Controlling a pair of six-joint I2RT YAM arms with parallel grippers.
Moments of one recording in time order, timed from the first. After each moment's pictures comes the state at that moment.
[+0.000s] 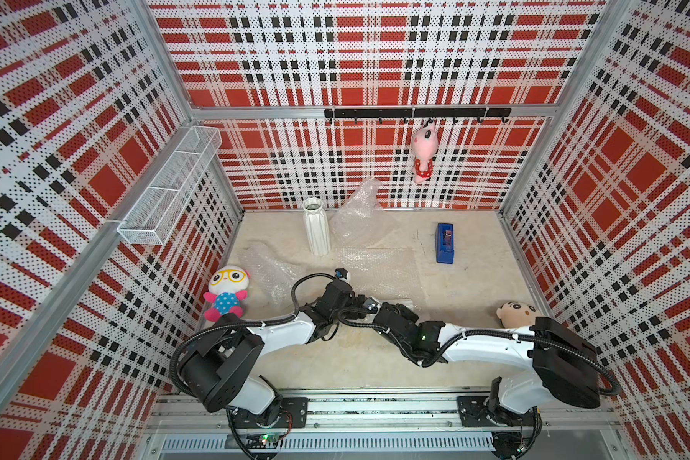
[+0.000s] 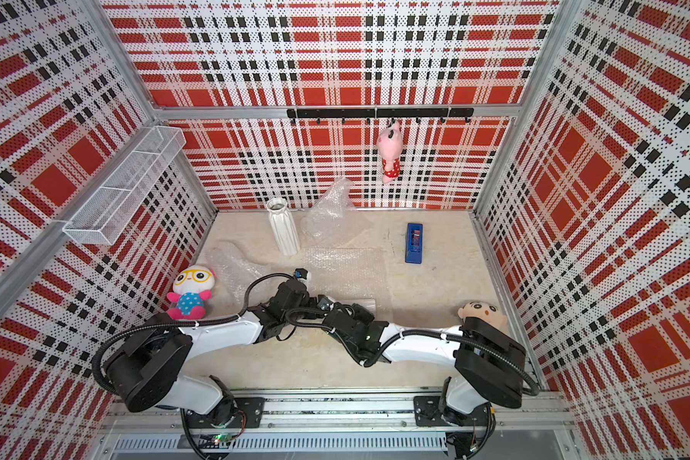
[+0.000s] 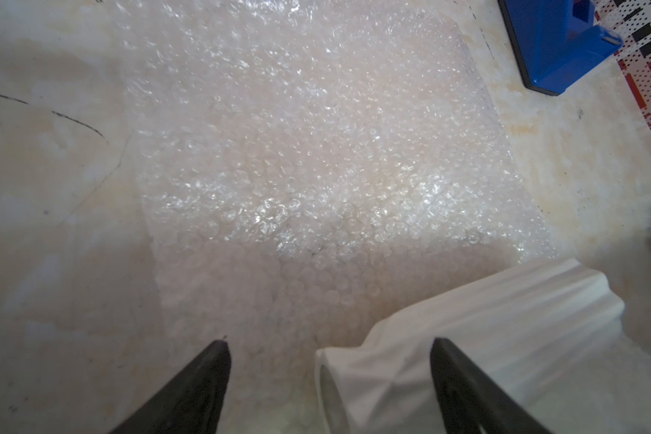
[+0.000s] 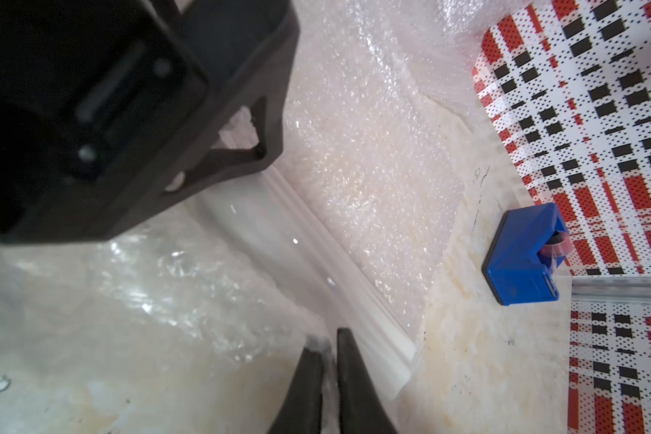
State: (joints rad) left arm -0.68 1.48 0.61 0.14 -0.08 -0.56; right arm 1.13 1.50 0.79 -0.16 0.70 -0.10
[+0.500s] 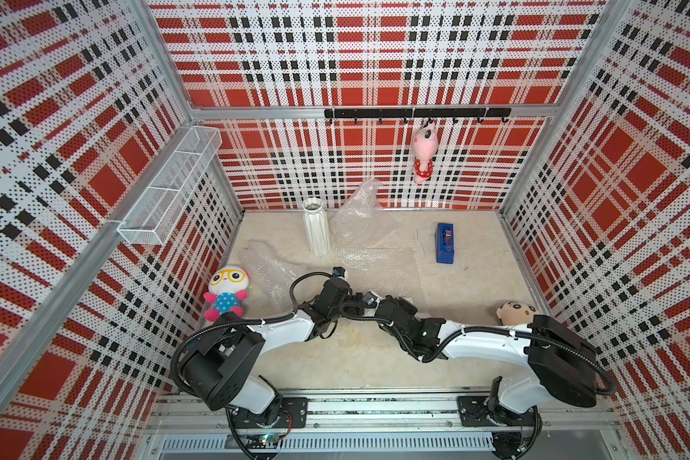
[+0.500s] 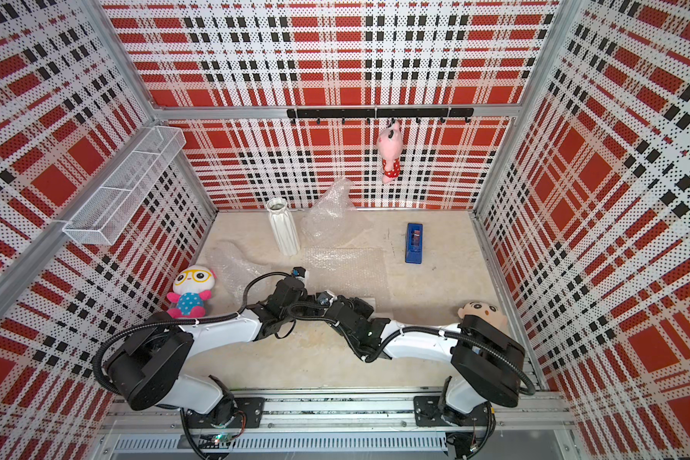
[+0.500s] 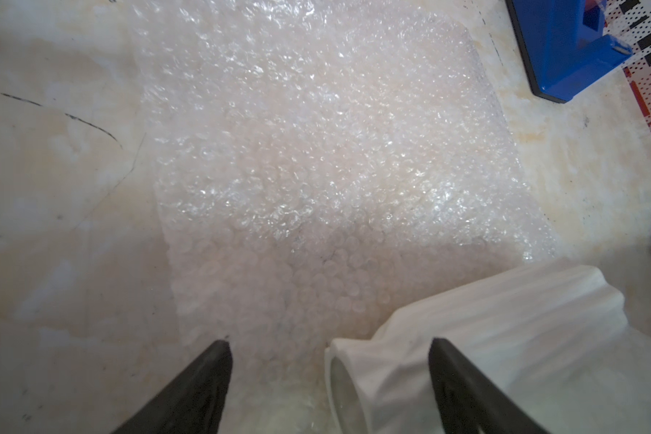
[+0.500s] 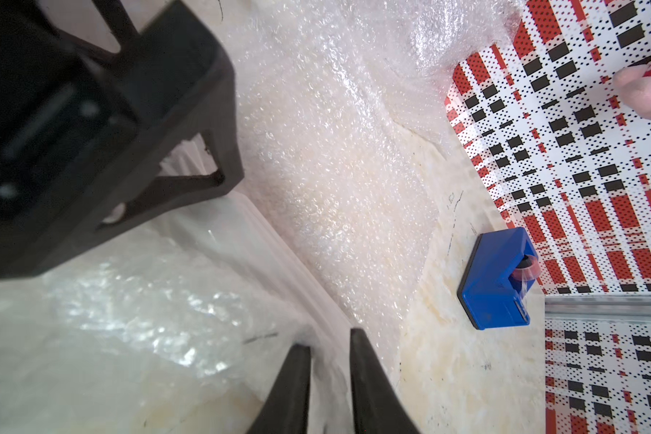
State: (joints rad) left arm -0.65 1.49 0.61 0.14 -0.06 -0.56; right arm 1.07 1.53 0.78 -0.03 0.71 -0.23
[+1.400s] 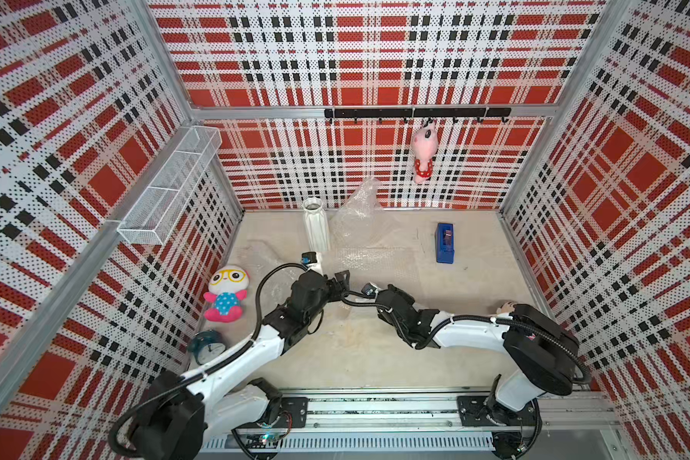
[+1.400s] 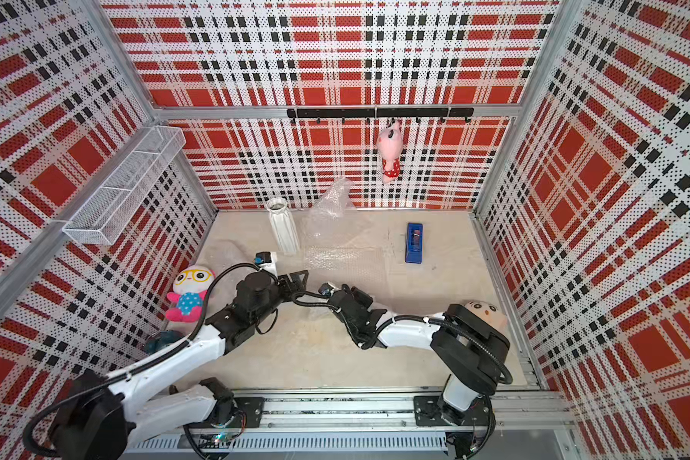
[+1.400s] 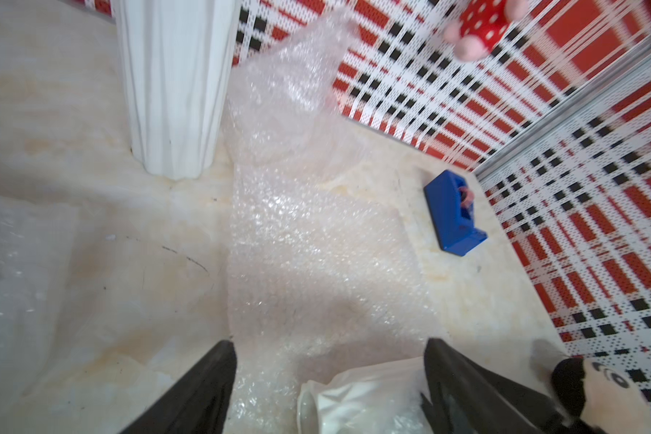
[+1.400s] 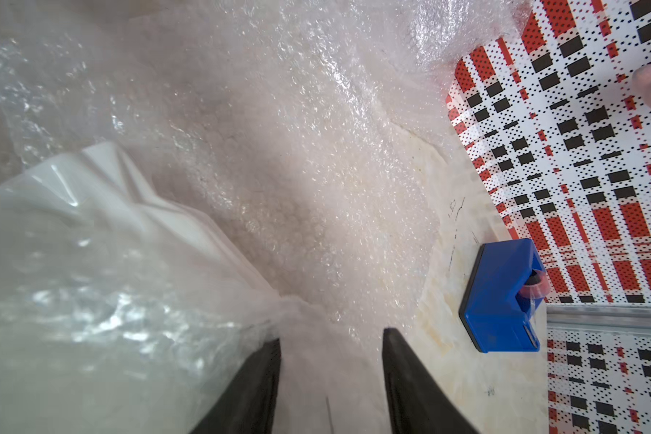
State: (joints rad) left arm -0.62 1.02 0.56 0.10 -0.21 -0.62; right arm 0.97 1.63 0.80 0.09 0.64 -0.31
